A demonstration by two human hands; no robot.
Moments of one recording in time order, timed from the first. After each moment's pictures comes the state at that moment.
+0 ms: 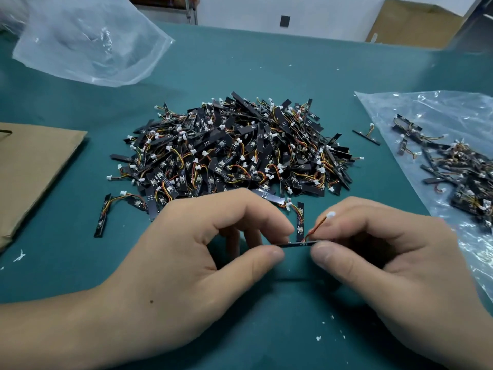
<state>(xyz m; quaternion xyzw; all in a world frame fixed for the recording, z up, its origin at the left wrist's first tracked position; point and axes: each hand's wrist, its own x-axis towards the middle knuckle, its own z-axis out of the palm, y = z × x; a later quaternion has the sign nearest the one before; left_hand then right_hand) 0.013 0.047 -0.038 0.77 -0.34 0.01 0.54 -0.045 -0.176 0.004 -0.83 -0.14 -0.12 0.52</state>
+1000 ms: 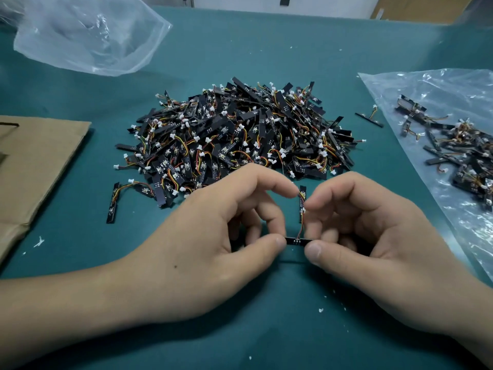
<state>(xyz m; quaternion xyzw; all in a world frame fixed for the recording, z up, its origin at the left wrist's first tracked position) 0.009 0.042 -0.008 0.76 -0.35 -0.10 0.55 -0.044 -0.178 0.002 -0.81 -0.12 0.03 0.58</state>
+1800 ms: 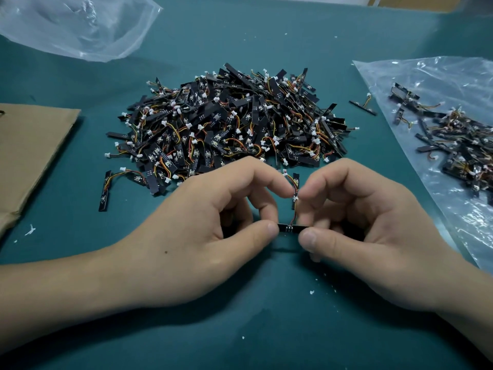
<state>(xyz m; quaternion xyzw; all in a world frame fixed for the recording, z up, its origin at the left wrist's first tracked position) 0.005 0.043 0.001 0.76 -0.34 -0.12 0.53 -0.044 -0.181 0.003 -0.80 -0.14 0.03 0.59</state>
